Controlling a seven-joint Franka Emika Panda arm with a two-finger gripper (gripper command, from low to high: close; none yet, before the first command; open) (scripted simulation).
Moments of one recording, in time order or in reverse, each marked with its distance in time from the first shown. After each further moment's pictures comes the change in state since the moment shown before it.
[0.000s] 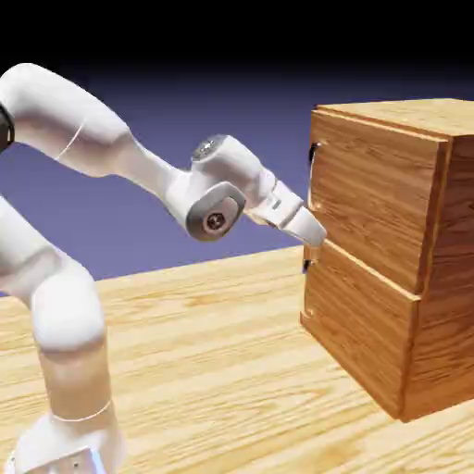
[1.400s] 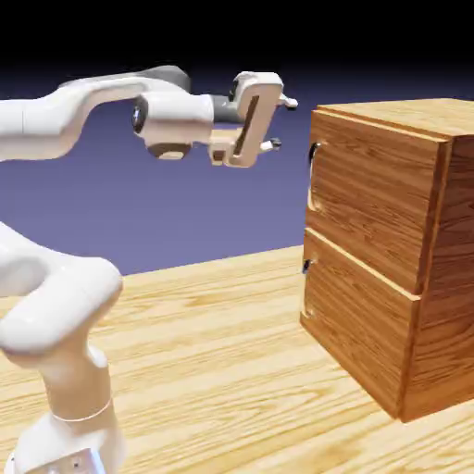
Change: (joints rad) arm -0.704 -0.479 0.870 0.338 1.827 -0.064 1.020
